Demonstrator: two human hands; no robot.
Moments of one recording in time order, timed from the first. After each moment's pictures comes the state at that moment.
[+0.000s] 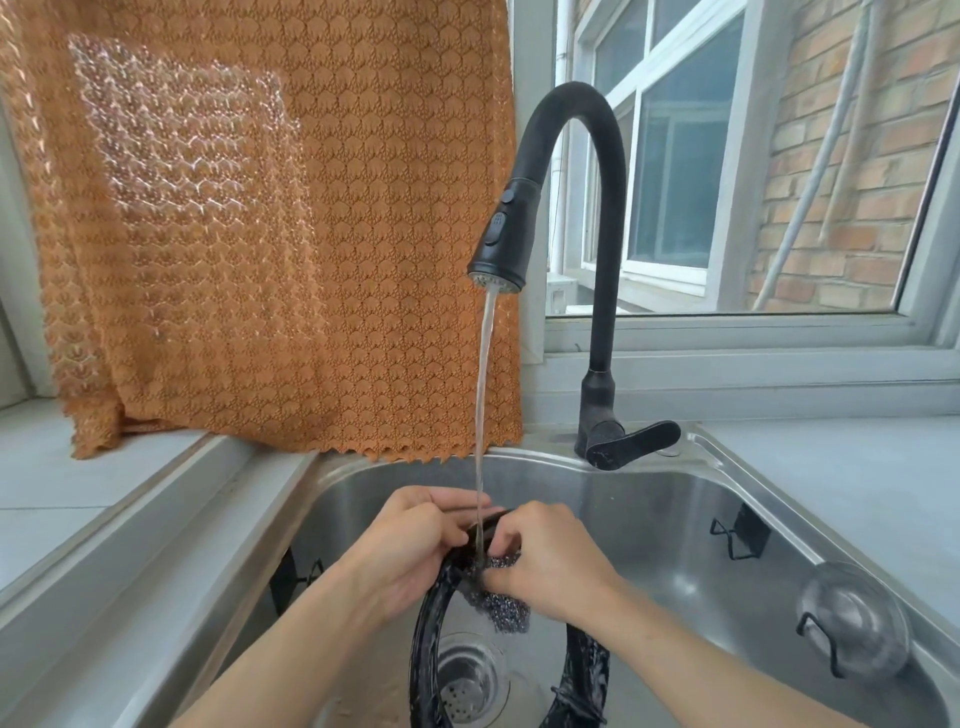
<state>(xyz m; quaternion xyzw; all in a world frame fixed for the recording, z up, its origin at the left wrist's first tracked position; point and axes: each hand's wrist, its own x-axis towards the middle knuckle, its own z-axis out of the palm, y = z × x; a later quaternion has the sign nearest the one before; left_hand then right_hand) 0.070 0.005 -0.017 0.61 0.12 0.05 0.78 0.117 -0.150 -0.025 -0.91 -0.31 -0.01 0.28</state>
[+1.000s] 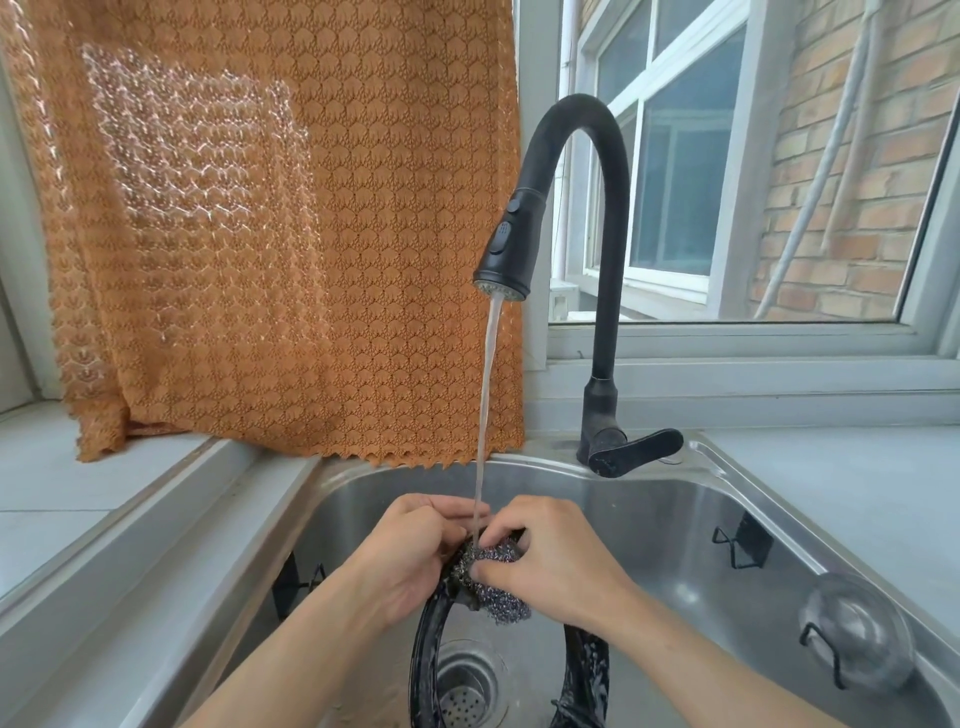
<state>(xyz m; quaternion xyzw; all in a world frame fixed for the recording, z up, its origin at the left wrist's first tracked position) 0.071 0.007 -0.017 0.62 0.16 0.07 0.77 0.112 -0.156 -0.015 -0.87 -0.35 -0.04 0.34</state>
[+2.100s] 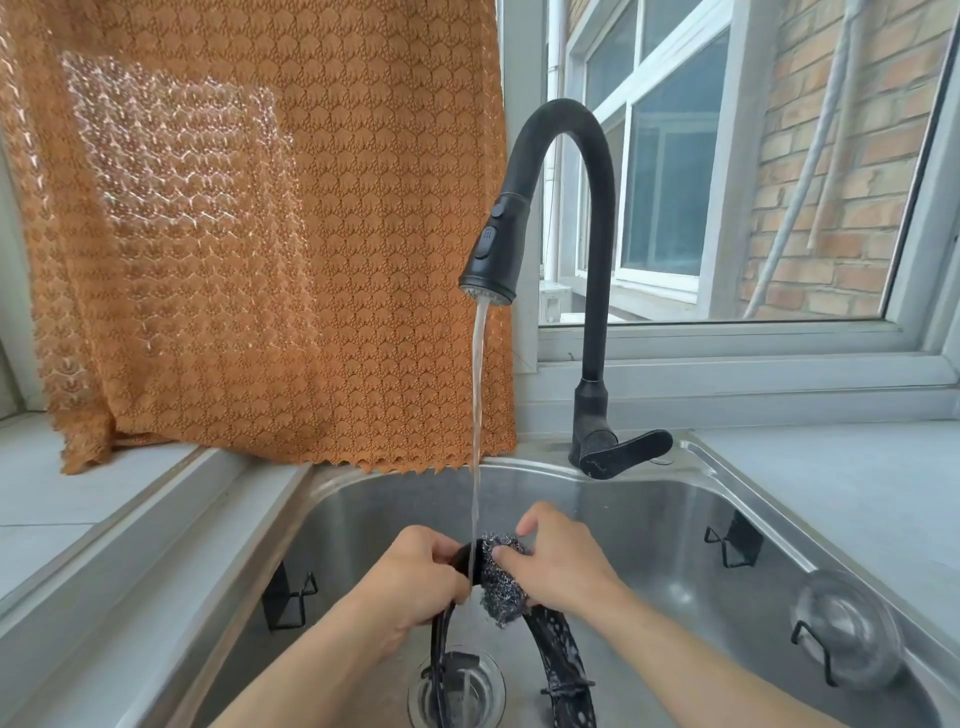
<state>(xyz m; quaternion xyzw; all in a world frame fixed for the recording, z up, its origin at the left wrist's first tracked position) 0.062 -0.002 -0.031 0.82 0.18 0.01 0.54 0.148 -0.152 -0.046 -0.92 -0.20 0.04 0.33</state>
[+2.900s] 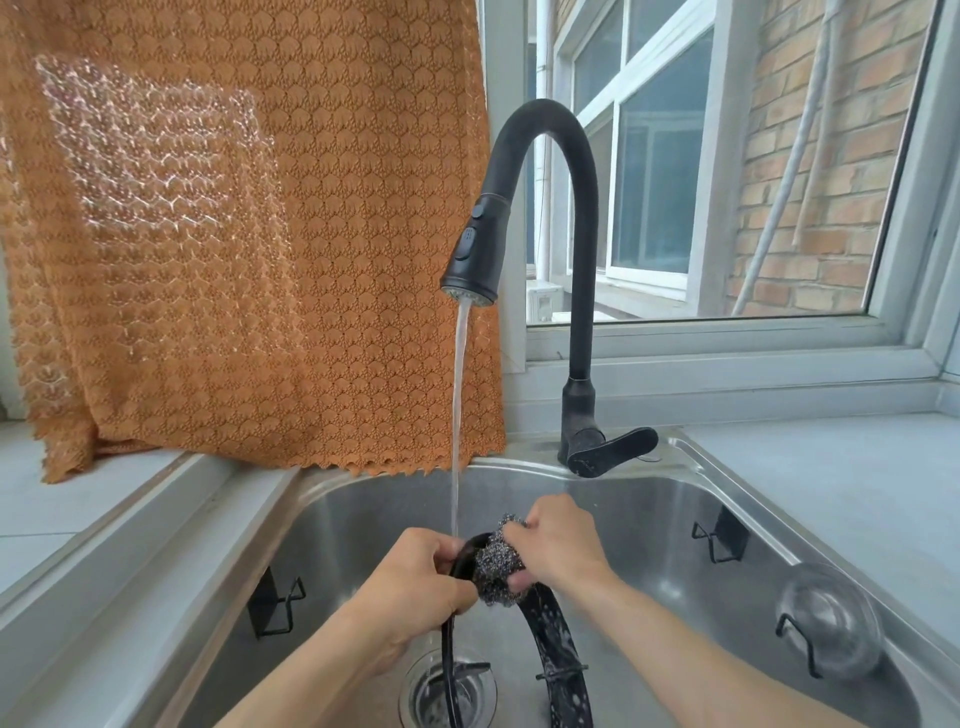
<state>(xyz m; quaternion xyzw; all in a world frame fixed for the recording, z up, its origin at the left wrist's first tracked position) 0.060 -0.012 -0.034 0.83 0.11 0.03 0.55 0.143 -0.158 -0.021 -0.91 -0.13 0.08 0.38</state>
